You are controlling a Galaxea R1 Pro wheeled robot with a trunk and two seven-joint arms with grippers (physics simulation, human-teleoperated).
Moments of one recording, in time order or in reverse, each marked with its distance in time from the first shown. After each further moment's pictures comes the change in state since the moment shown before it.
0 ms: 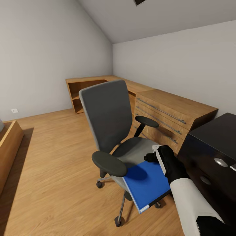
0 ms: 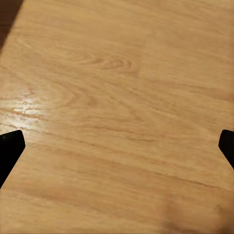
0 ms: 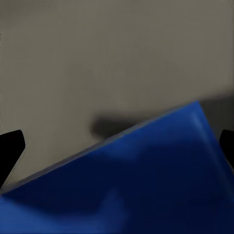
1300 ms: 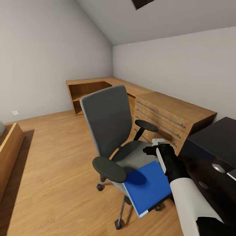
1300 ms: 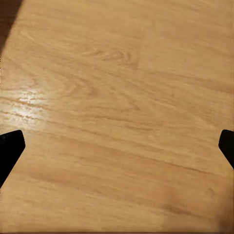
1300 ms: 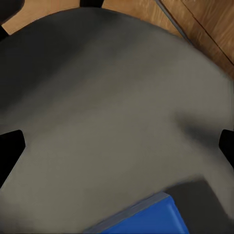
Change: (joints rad) left arm 0.000 0.001 -0.005 0.051 0.000 -0.001 0.000; right arm 0.000 0.006 0.000 -0.055 -0.021 -0.161 0.003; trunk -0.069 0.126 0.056
